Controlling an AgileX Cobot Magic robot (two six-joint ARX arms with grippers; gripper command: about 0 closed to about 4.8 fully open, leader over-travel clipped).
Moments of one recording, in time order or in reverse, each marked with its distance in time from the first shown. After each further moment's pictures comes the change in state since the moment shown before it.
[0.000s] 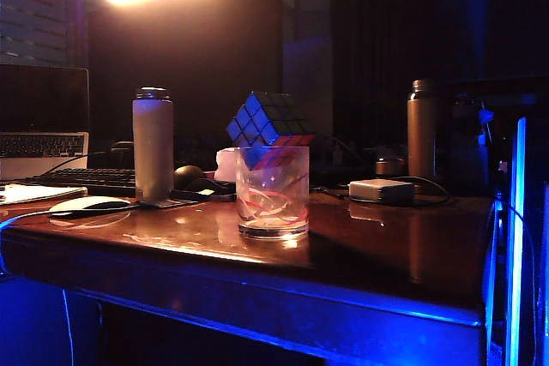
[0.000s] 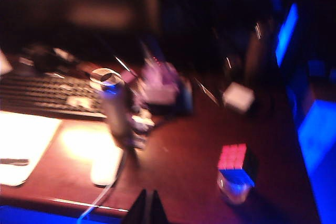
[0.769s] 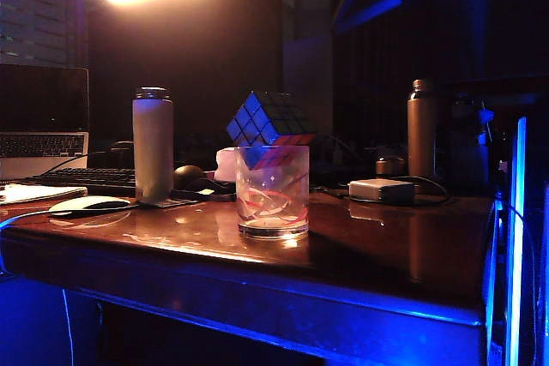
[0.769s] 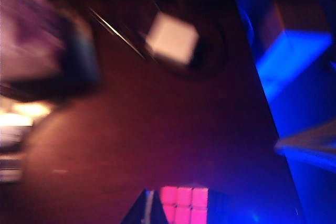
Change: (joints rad) left arm 0.001 0.704 0.000 0.344 0.313 0.046; right arm 0.000 0.245 0.001 -0.040 -0.055 -0.075
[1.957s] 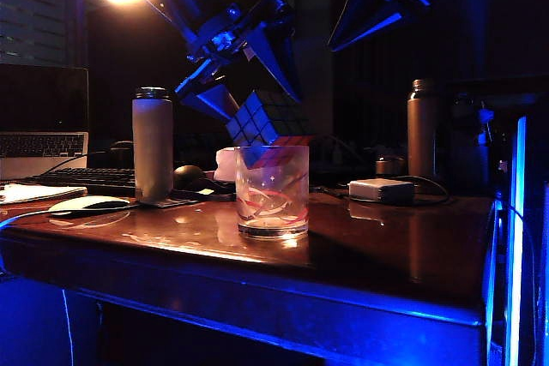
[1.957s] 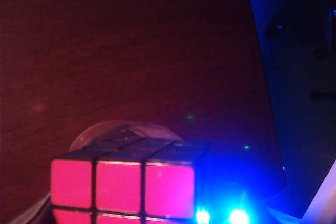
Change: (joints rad) left arm 0.000 0.278 -0.159 -0.036 0.315 0.038; right arm 0.000 0.055 0.001 -0.090 -0.074 -0.021
